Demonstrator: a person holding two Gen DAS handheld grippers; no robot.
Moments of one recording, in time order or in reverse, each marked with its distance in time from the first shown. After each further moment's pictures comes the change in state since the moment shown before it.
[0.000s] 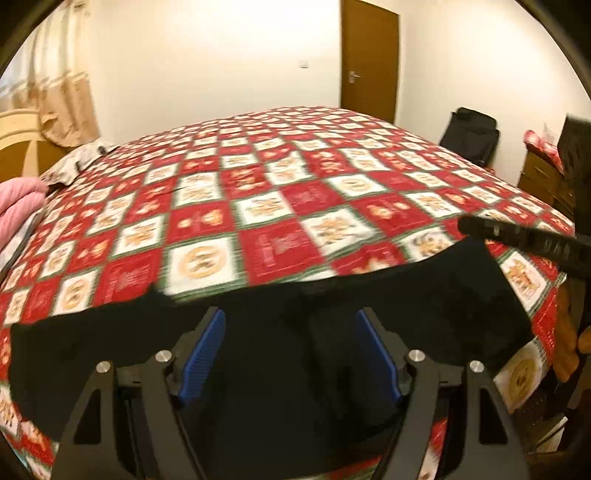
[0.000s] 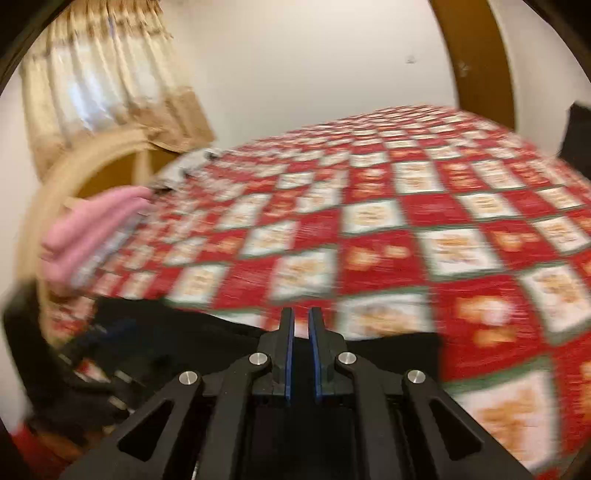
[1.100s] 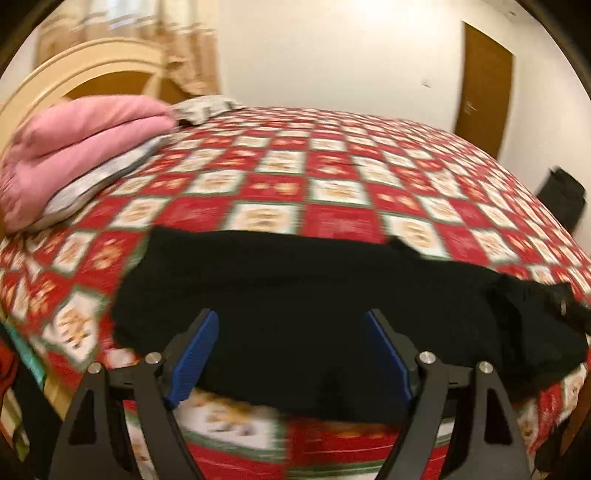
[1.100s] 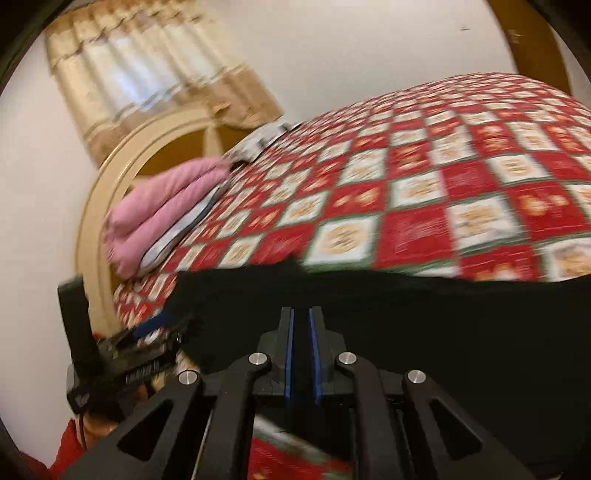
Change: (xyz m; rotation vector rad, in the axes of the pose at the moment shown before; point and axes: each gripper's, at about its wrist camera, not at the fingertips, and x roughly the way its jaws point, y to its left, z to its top) left arm -0.060 0.171 -0.072 -0.343 -0.002 0.336; right arm 0.049 0.153 -0.032 -0.006 0.099 0.372
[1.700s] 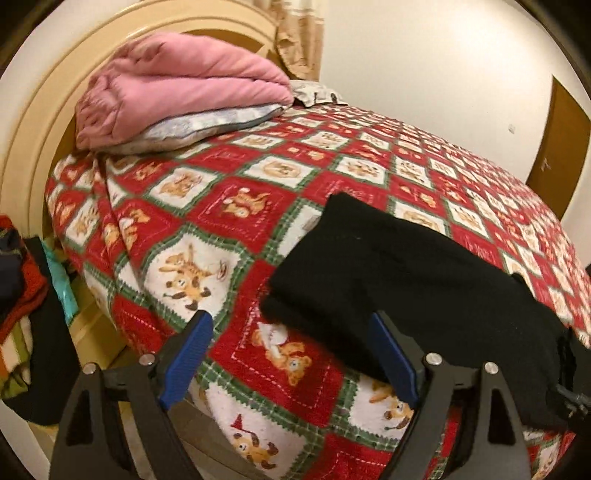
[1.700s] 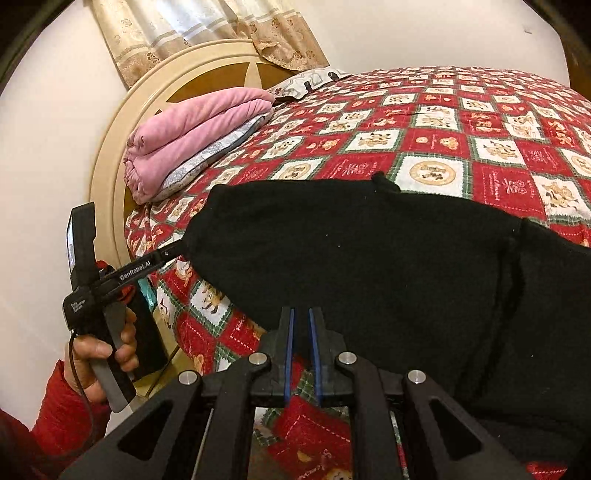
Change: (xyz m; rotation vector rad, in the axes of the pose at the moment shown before) left arm 0.004 0.117 -0.028 -0.280 0.011 0.163; right arm 0.044 0.051 -0.044 -0.145 0.175 0.038
